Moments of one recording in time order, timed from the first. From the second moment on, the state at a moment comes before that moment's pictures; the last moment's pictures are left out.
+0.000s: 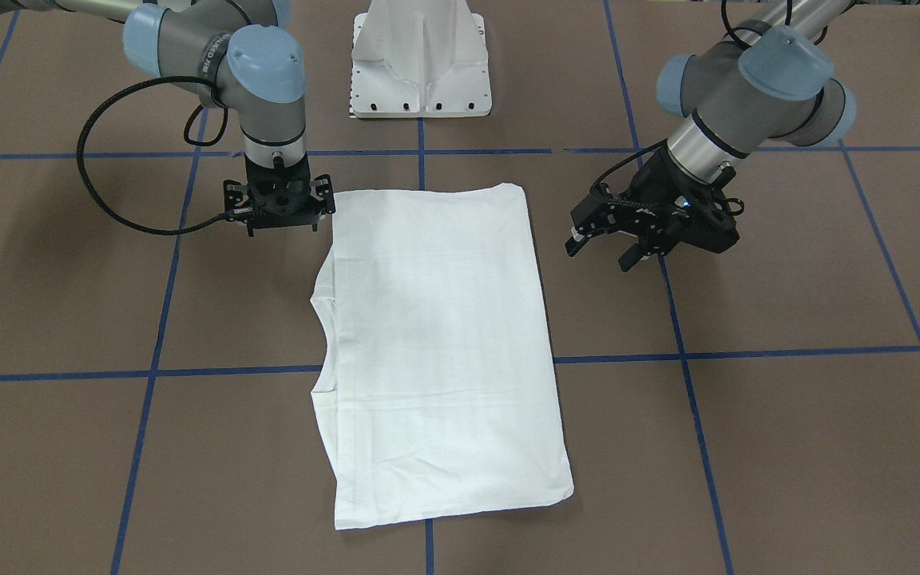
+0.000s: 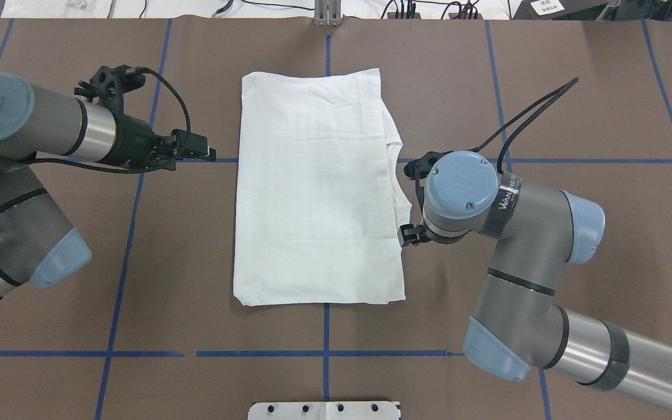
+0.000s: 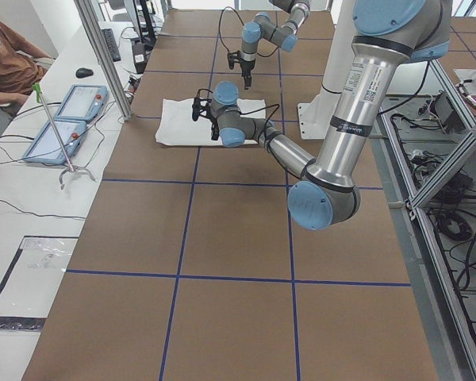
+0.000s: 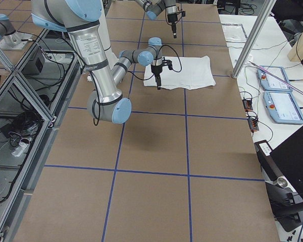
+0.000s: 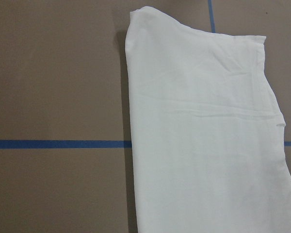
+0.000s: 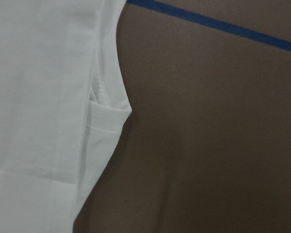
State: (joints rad) left arm -0.78 -1.91 -1.74 -2.29 -2.07 -1.30; right arm 0.51 -1.09 1.87 -1.75 1.76 0.96
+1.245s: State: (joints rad) left arm -0.43 -1.92 -1.76 -2.20 -1.85 -1.84; right arm 0.55 -1.17 2.07 -1.70 1.87 1.02
